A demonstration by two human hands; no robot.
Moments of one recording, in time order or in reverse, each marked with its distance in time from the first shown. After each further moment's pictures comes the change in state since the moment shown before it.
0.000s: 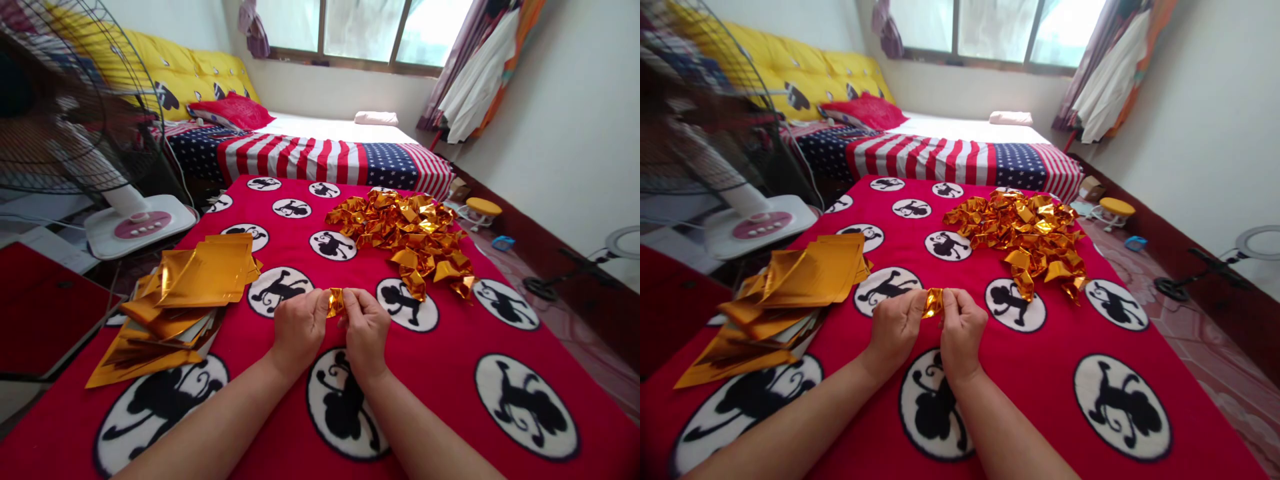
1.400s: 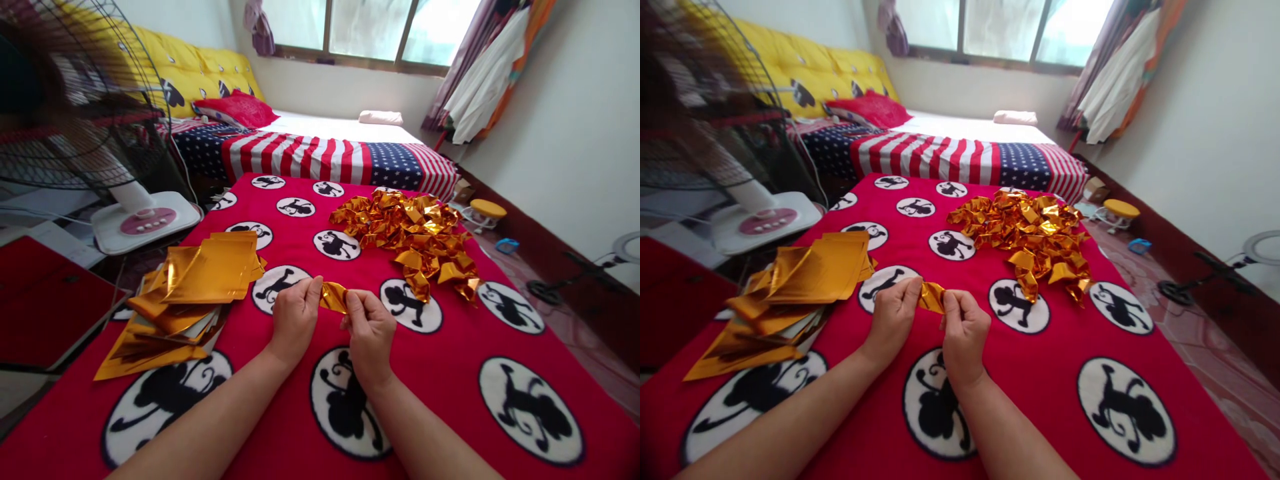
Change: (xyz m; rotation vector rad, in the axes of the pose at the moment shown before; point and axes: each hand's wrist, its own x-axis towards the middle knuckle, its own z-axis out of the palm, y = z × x) left_hand 0.007 -0.008 0.002 -0.183 0.070 -0.185; right_hand -0.002 -0.003 -0.002 0.001 -0.036 -0.073
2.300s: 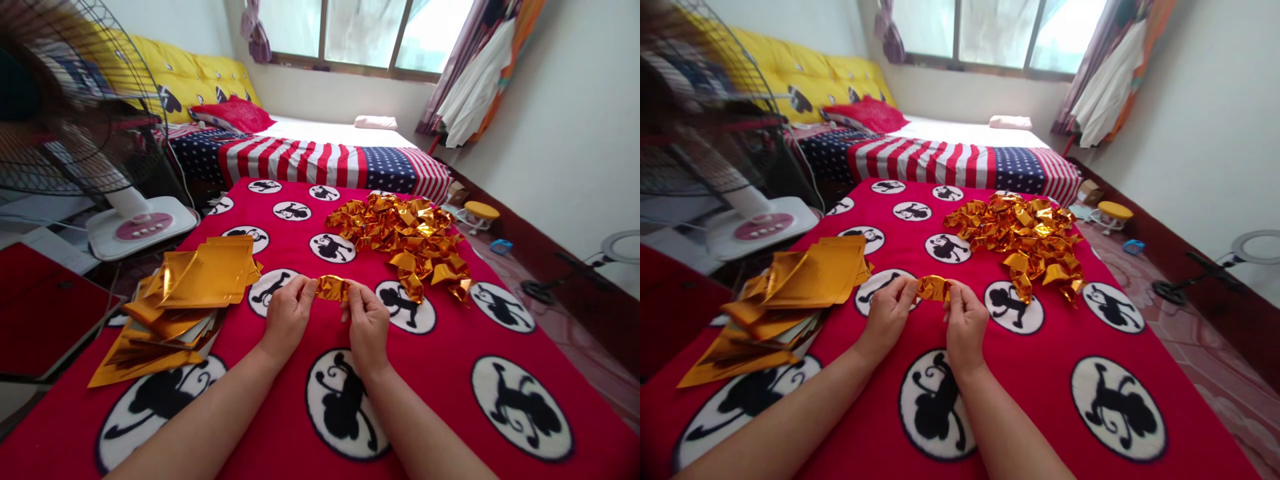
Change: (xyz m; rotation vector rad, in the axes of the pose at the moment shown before) left_hand 0.005 -0.010 -0.003 -0.052 -0.074 0.048; right_hand 0.015 0.005 -0.001 0.034 0.007 0.063
